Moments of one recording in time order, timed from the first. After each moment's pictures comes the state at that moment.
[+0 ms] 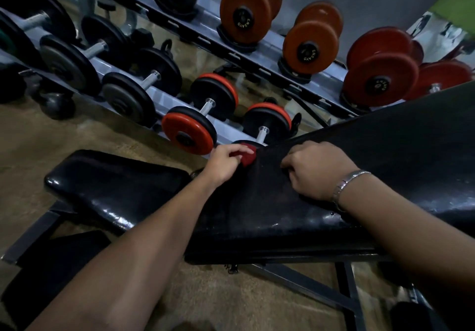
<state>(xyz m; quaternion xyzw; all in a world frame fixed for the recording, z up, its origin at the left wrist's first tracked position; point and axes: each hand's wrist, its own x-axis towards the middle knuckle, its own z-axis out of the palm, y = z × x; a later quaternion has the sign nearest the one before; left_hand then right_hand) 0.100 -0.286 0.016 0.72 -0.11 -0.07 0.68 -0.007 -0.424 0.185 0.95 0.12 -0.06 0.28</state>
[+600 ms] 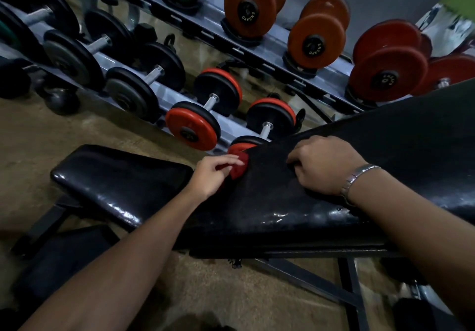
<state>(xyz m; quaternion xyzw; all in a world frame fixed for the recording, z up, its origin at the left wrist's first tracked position) 0.078 -0.254 -0.028 0.70 -0.14 -0.04 0.70 -0.006 -0.426 0.187 0.95 0.12 -0.06 0.27</state>
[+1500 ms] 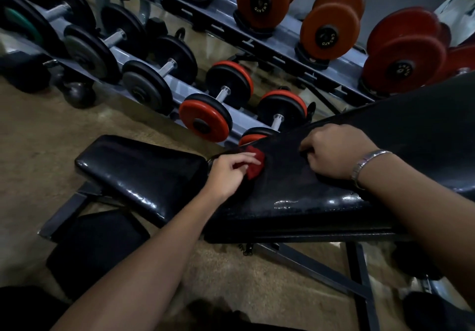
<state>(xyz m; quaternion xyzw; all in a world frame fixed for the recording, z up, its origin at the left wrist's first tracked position) 0.033 -0.252 -0.011 0.70 -0.12 -0.04 0.70 -0.008 -0.417 0.190 0.96 0.10 -0.06 0.26</state>
